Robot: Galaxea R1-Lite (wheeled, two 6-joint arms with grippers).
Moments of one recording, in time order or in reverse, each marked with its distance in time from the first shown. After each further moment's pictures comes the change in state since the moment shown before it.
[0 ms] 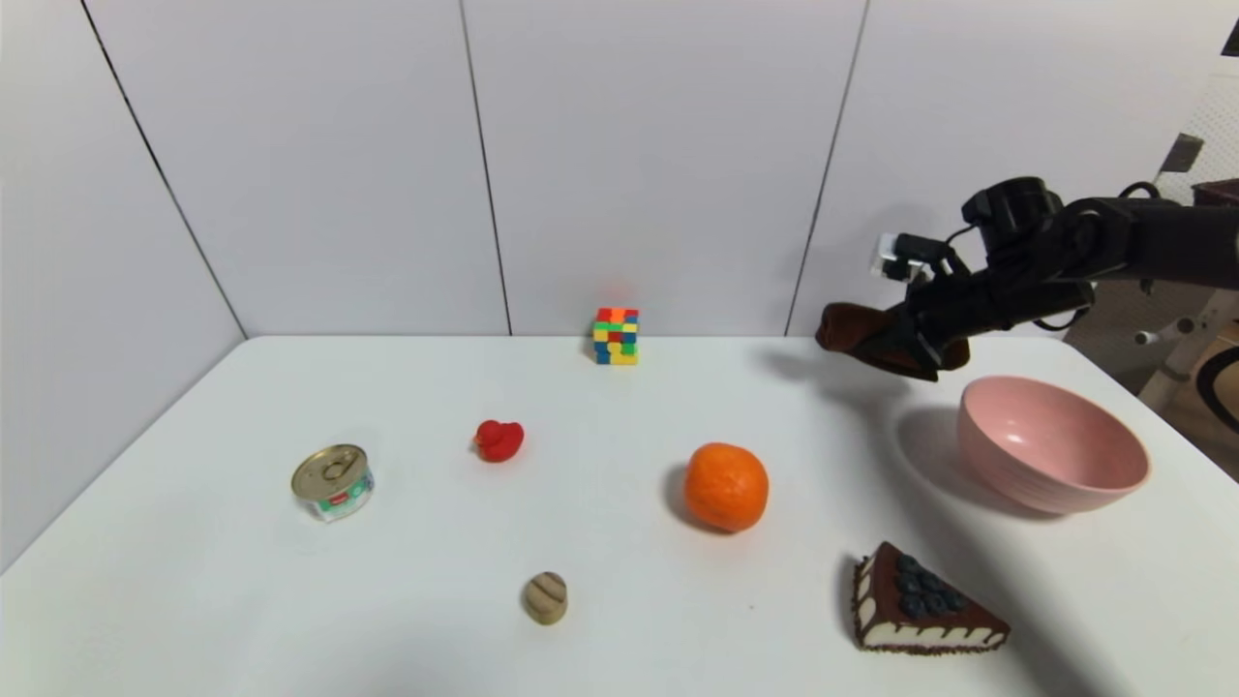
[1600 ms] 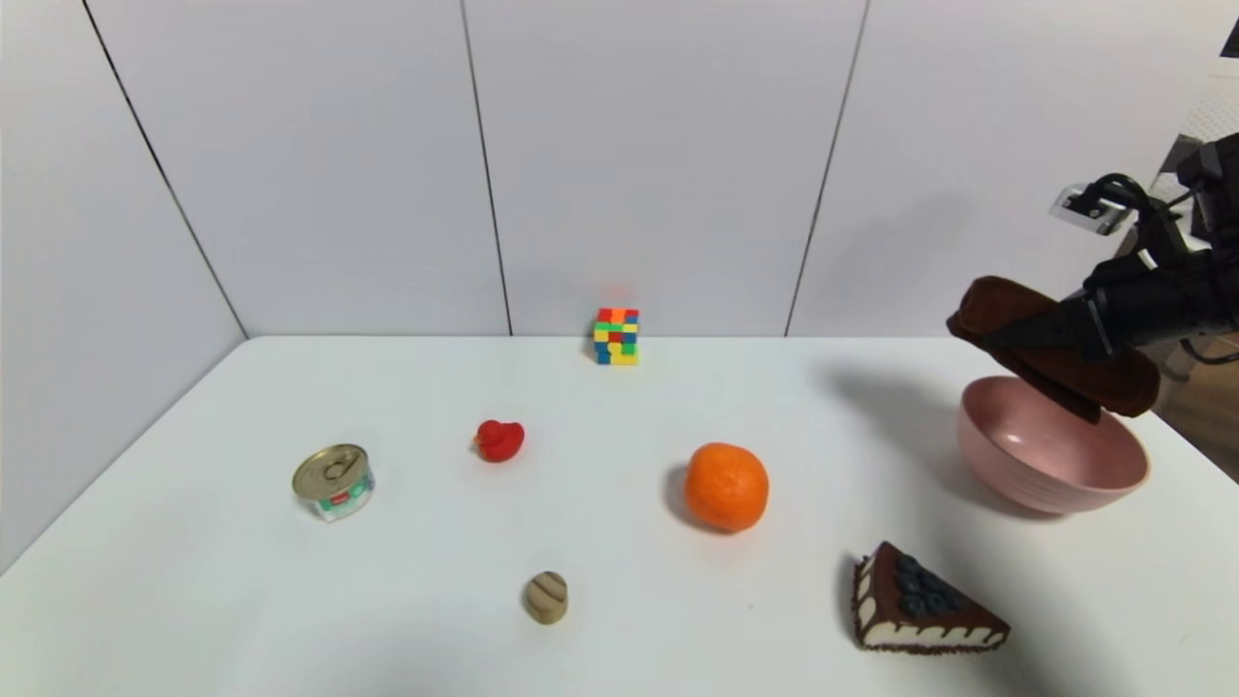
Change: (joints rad) left arm 0.000 0.000 0.000 0.000 0.000 0.000; right arm -0.191 -0.407 0.411 0.001 0.003 0.448
